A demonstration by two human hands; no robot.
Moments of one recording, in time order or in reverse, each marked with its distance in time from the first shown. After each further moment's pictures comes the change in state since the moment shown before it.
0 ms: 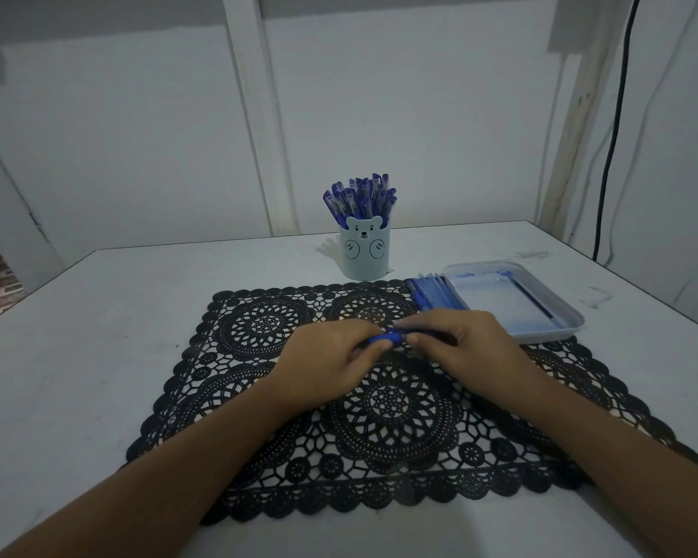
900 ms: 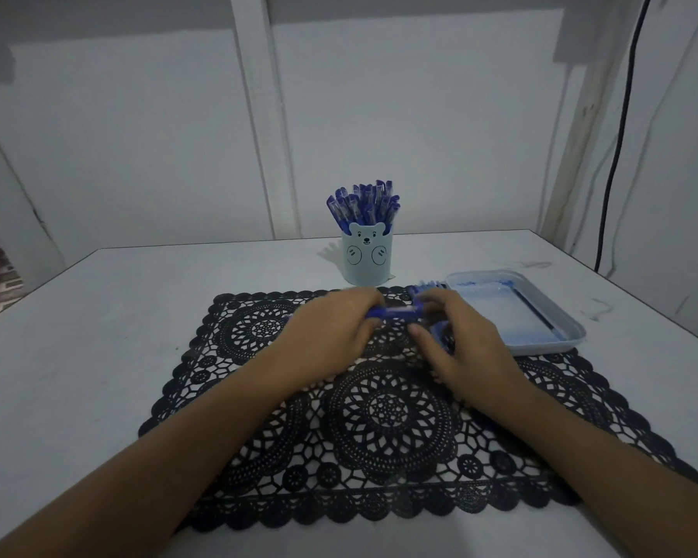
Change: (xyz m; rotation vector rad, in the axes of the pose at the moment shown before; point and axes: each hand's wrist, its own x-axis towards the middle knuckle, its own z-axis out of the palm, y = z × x) left_hand 0.034 0.002 -0.021 0.085 -0.144 -0.116; right_hand 0.004 0.014 0.011 -0.102 0.182 -0.053
